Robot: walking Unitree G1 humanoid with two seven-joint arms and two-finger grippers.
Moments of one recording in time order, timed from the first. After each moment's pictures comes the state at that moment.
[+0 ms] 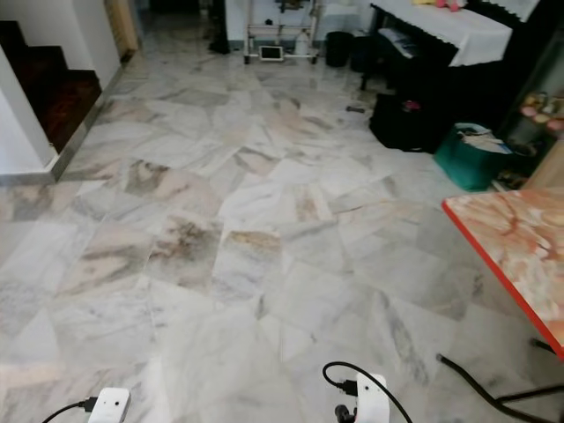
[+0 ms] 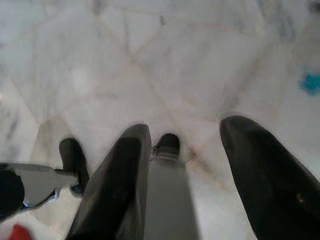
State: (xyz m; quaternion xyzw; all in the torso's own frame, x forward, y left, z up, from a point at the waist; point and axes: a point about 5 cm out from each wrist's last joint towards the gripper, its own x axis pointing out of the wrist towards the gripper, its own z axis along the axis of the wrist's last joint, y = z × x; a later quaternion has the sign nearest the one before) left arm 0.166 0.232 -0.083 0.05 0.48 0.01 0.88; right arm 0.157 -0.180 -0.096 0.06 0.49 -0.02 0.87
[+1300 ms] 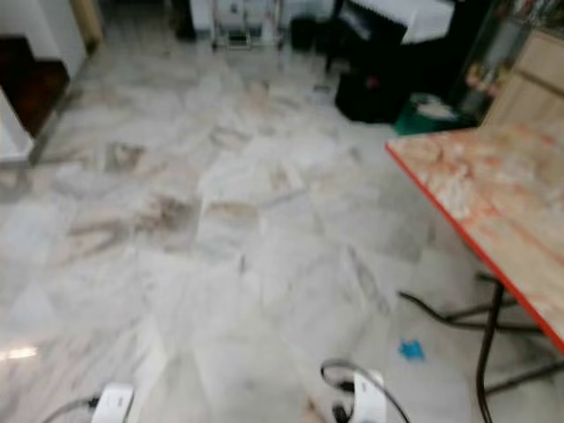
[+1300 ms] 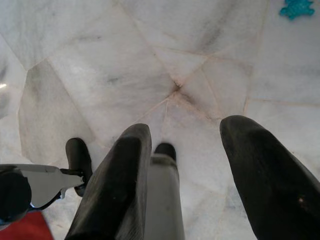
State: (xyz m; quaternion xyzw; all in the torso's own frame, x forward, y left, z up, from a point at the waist) left arm 0.164 0.230 -0.084 0.05 0.48 0.01 0.87; right arm 0.166 -0.177 -0.093 0.06 0.48 -0.02 0.88
